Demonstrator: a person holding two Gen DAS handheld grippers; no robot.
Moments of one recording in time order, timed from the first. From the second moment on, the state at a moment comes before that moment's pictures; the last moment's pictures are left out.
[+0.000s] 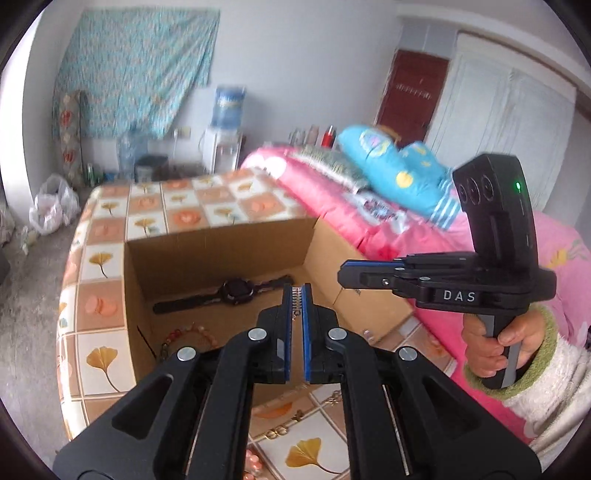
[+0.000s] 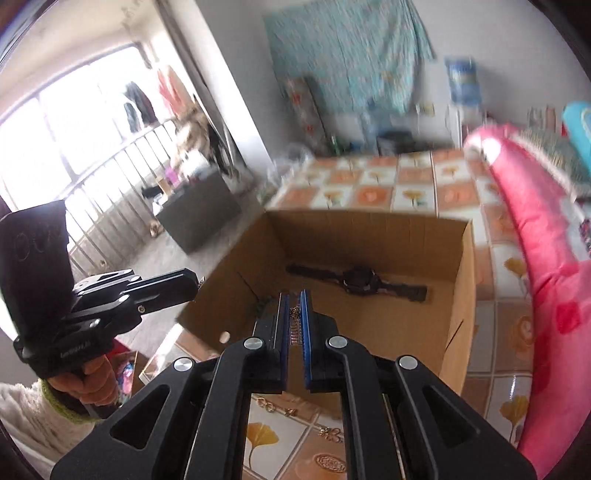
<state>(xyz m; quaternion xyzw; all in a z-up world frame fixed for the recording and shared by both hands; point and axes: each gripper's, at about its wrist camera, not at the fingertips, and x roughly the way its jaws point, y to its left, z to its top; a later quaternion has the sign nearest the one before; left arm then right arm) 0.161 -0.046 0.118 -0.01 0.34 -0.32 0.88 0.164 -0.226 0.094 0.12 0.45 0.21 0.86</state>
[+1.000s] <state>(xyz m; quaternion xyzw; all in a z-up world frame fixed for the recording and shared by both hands) 0.207 -0.056 0.092 -0.02 0.44 -0.29 0.85 0.184 -0.267 0.089 0.18 0.46 0.19 0.85</state>
